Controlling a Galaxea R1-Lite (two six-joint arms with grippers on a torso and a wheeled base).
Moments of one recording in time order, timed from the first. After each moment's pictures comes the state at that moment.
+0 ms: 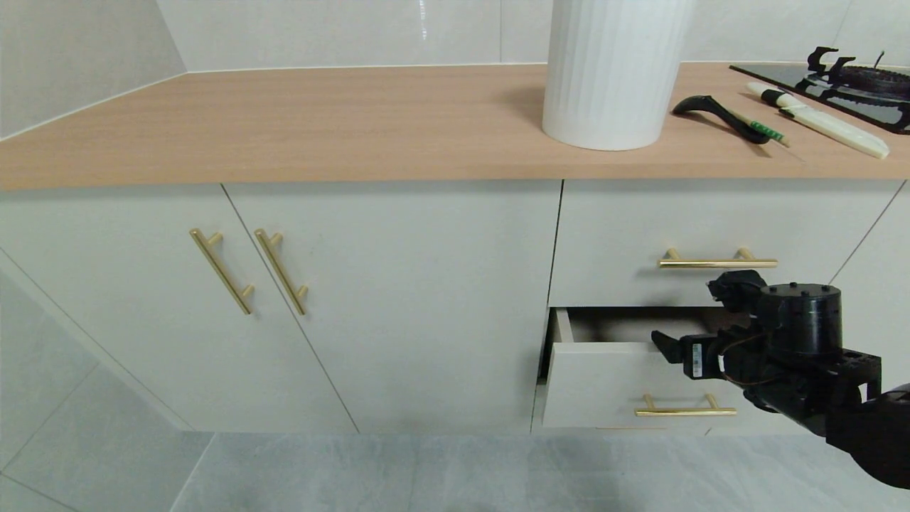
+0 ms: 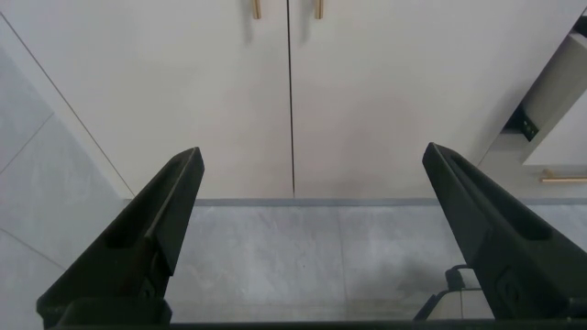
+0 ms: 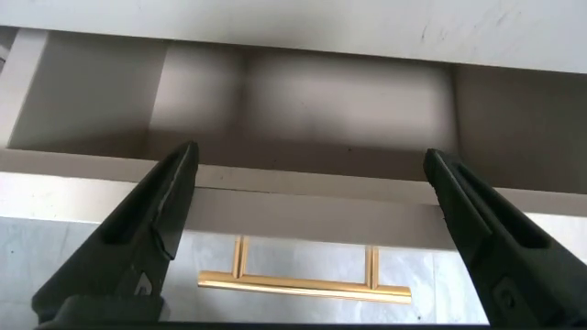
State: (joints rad) left arm 0.00 0.00 0.00 0.00 -0.01 0.00; right arm 0.29 1.83 -0.53 -0.90 -0.25 0.06
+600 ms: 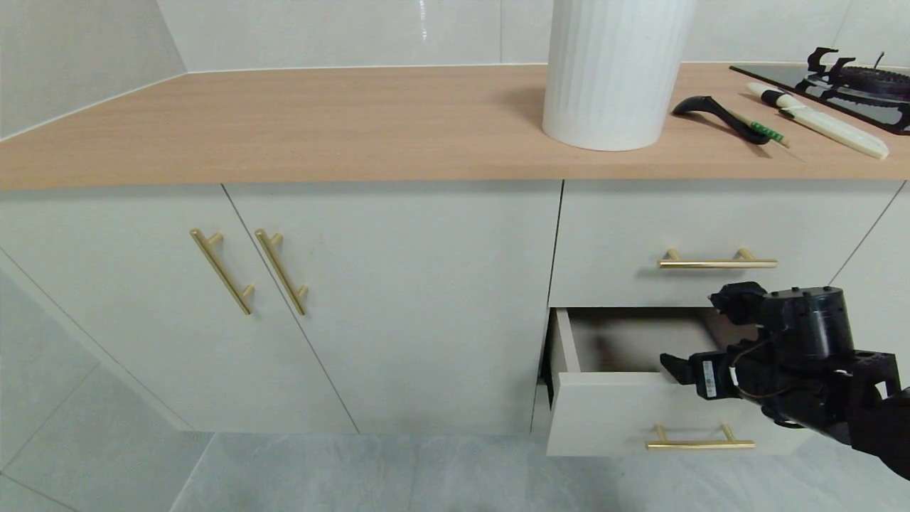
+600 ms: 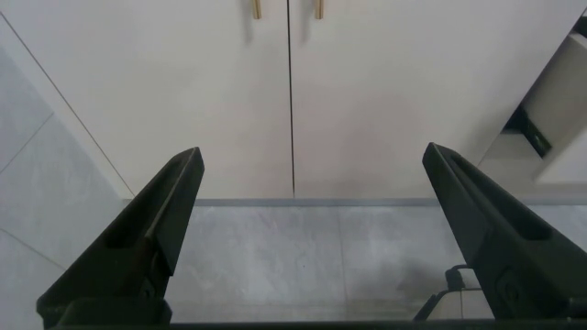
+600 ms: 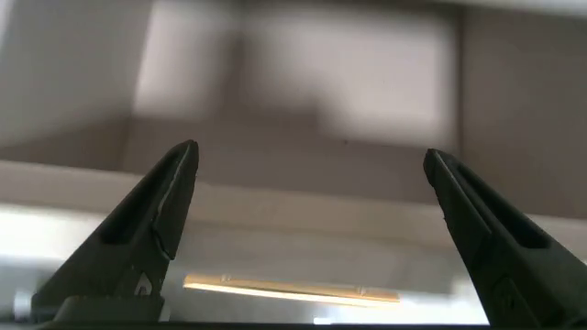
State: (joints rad) left arm 0.00 0.00 0.00 0.00 -0.01 0.00; right arm 0.30 1.76 -0.53 -0.64 -0.23 0.05
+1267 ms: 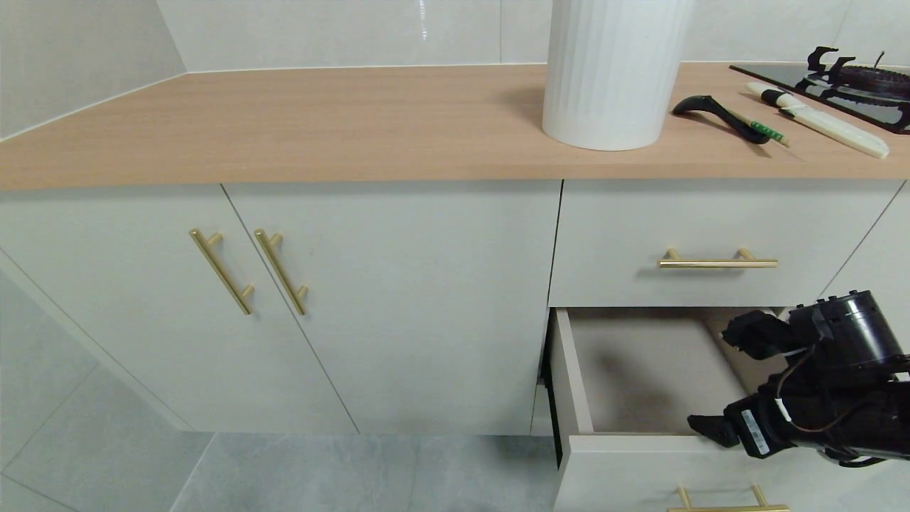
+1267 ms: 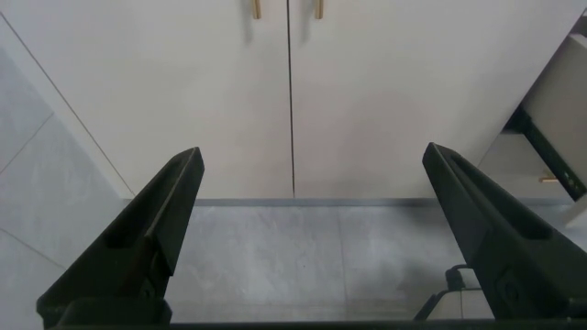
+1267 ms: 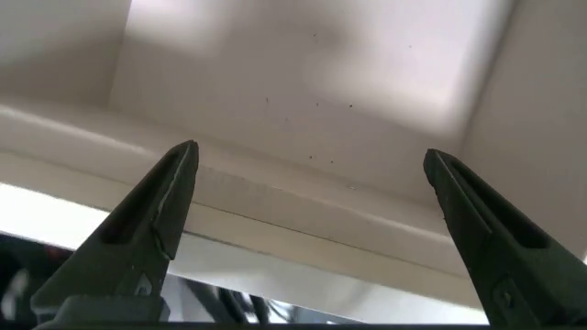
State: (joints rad) left arm 0.00 0.00 0.00 0.00 -0.01 0.00; right arm 0.30 1.57 -0.59 -0.13 -0.12 -0.09
